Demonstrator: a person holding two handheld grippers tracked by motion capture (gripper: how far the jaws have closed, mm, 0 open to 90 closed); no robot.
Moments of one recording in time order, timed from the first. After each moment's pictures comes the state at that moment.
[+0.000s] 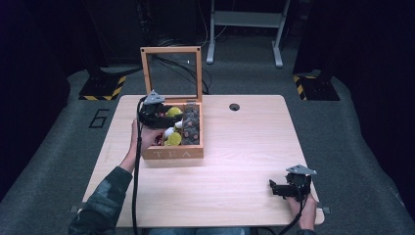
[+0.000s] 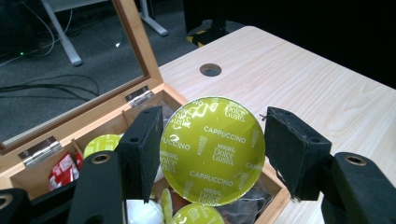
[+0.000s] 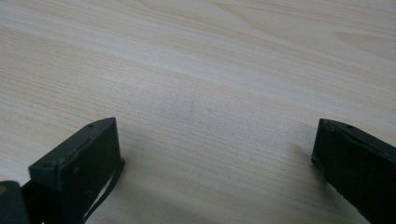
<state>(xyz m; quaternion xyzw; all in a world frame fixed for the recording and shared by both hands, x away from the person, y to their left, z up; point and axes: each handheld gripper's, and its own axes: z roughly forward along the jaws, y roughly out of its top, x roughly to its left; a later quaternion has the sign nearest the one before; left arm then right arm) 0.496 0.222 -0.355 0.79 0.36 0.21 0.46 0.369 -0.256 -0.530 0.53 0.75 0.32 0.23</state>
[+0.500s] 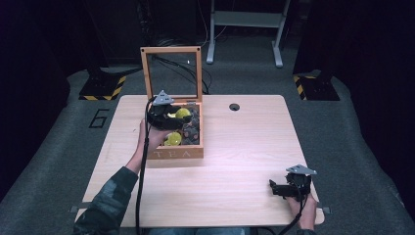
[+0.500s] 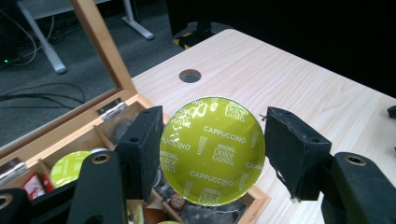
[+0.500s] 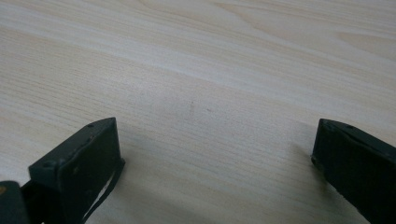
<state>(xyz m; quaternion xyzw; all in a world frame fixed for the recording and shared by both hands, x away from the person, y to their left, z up) 0.491 0.195 -0.352 0.79 0.33 0.19 0.47 0.369 -0.256 -0.530 0.53 0.75 0.32 0.23</state>
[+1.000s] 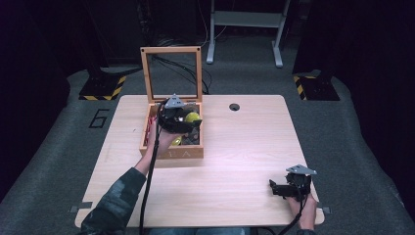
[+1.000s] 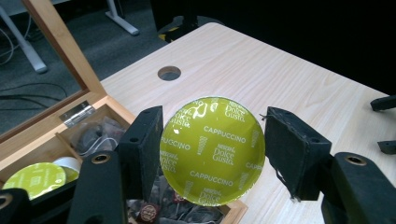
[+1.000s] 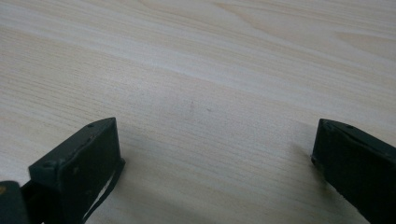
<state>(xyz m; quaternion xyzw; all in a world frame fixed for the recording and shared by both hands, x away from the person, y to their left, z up) 0.490 0.168 -0.361 0.81 0.32 0.17 0.47 0.369 -0.256 -0.530 0.53 0.75 0.32 0.23</state>
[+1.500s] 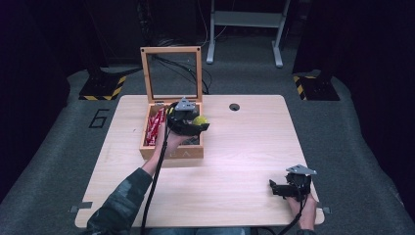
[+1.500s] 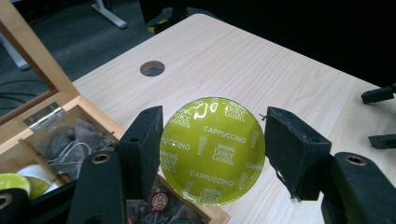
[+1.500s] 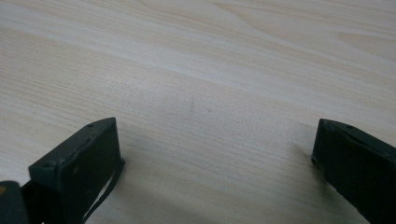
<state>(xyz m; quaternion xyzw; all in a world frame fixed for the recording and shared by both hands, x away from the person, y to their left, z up) 0.491 0.144 -0.370 0.82 0.31 0.16 0.46 0.369 -0.256 -0.530 0.53 0.75 0.32 0.23</state>
